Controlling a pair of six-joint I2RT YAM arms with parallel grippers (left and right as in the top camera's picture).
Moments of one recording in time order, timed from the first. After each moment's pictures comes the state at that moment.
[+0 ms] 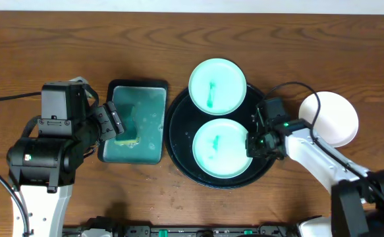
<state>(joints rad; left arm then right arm) -0.07 1.07 1.29 -1.19 -0.01 -0.43 0.30 1.57 0.77 -0.61 -0.16 0.38</state>
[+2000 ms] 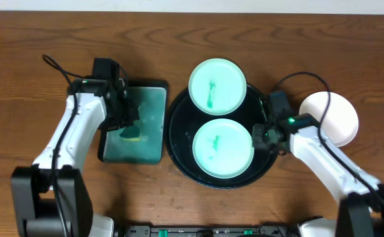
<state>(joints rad) -0.05 1.64 1.17 -0.95 0.14 -0.31 0.30 1.52 0.86 -0.70 0.00 0.40</state>
